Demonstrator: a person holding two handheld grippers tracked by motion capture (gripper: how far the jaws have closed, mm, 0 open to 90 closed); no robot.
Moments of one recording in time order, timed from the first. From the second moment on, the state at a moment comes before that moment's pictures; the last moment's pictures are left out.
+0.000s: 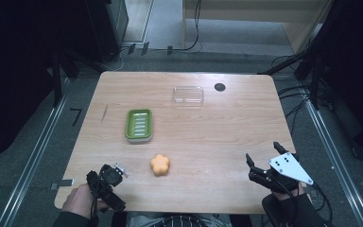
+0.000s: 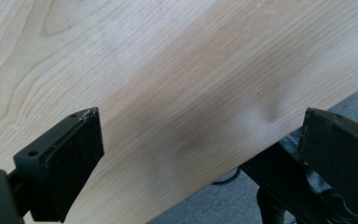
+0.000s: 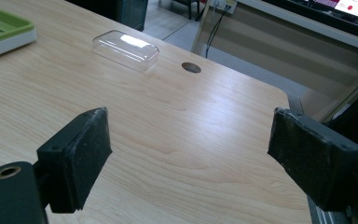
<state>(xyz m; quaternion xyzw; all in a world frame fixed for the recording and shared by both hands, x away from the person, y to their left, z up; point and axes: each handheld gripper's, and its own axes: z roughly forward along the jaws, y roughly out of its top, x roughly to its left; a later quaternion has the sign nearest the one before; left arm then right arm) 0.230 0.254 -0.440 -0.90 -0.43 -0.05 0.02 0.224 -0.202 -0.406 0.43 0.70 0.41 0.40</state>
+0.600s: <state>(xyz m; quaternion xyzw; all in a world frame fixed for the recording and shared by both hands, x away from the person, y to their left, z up) 0.228 0.254 -0.436 -0.90 -0.43 -0.05 0.01 0.230 -0.204 -0.407 0.44 0.70 0.42 0.39</state>
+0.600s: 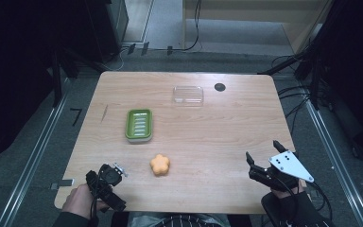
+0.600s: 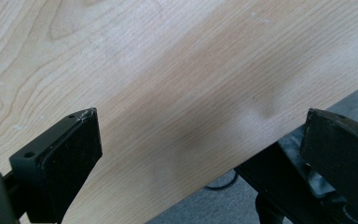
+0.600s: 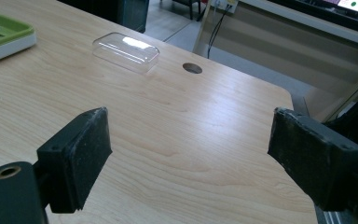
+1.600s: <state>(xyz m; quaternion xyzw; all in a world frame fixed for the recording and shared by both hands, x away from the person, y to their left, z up) 0.256 0.216 -0.434 -0.92 -0.39 -0.04 -0.04 0.231 -0.197 -0.405 0.42 0.70 0.42 0.39</state>
